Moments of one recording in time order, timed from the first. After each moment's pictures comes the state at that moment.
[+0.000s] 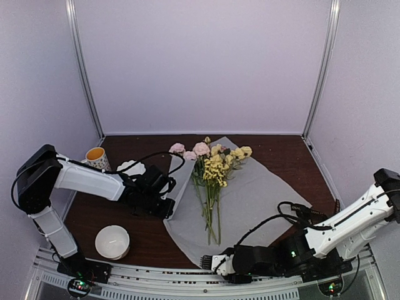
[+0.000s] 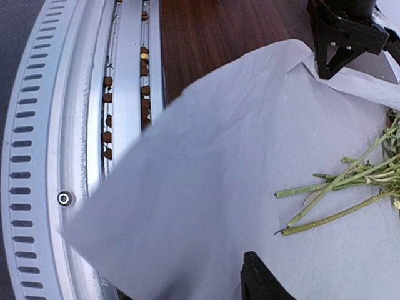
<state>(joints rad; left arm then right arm) -0.85 1.69 0.85 -0.21 0.00 -0.49 1.63 1.45 0.67 -0.08 0.38 -0.07</state>
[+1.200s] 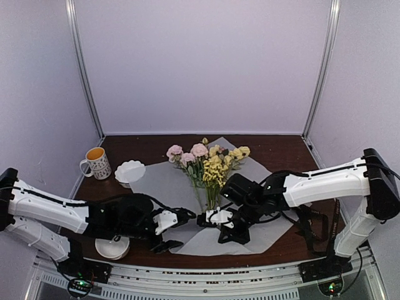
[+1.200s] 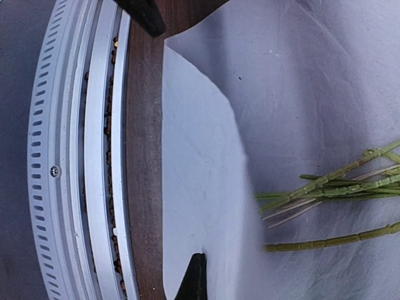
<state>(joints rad) -1.18 1.25 0.50 0.06 0.00 0.18 1.10 1.61 1.01 -0.51 -0.34 -0.32</state>
